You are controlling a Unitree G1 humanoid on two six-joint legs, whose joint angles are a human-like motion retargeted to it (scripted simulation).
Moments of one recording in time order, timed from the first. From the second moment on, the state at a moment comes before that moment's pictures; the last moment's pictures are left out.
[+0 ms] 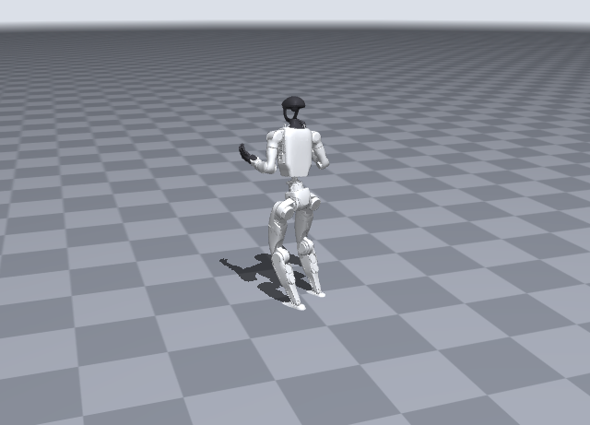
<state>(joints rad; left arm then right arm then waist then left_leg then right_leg) 0.03 0.21 -0.17 -0.24 -0.66 -0.35 0.19 -0.01 -0.52 -0.22 -0.59 0.05 -0.26 -0.54 -0.10 0.19 -0.10 -0.42 0.04 0.08 0.62 -0.53 0.03 -0.44 0.04 0.04 0.52 -0.41 0.13</state>
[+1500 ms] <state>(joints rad) -0.44 0.18 -0.30 0.27 0.13 -0.21 0.72 -0.36 -0.59 0.26 0.19 -0.12 -0.16 -0.65 0.06 0.17 -0.02 -0.87 0.24 -0.01 0.93 -0.02 -0.25 -0.30 0.06 -0.30 0.23 -0.31 0.01</state>
